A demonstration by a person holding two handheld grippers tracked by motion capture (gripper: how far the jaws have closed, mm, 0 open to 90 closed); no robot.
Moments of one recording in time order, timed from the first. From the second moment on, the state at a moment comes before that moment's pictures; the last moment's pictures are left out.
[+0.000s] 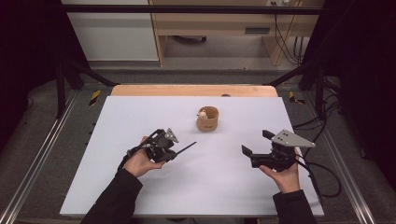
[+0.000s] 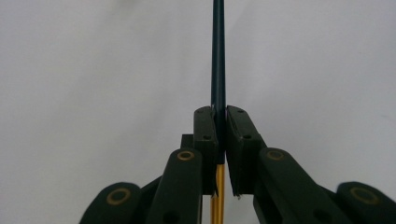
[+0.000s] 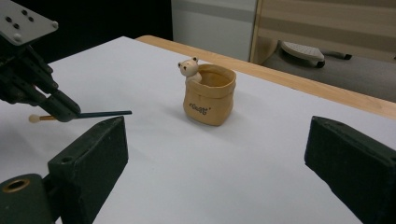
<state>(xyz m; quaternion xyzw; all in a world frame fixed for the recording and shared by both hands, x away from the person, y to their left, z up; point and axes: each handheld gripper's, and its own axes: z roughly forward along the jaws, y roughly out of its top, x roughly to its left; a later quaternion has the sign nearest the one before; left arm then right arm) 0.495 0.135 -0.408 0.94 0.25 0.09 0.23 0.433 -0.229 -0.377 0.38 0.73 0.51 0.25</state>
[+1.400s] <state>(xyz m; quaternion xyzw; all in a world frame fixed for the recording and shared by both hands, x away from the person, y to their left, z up) 0.459 0.123 -0.380 0.95 0.17 0.05 0.26 0.428 -0.159 -0.362 0.26 0.84 0.41 0.23</state>
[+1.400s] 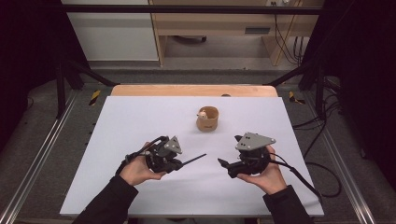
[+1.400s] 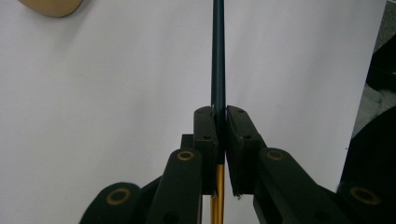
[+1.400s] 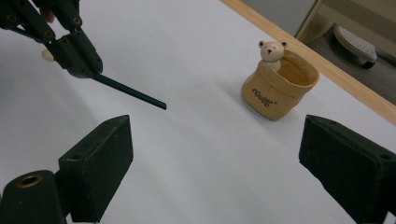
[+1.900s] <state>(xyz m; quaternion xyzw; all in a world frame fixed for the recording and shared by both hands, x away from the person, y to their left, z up) 0.459 0.118 -0.378 0.96 0.15 0.05 0.25 0.424 -0.138 -0.363 0.22 0.88 0.37 0.22</state>
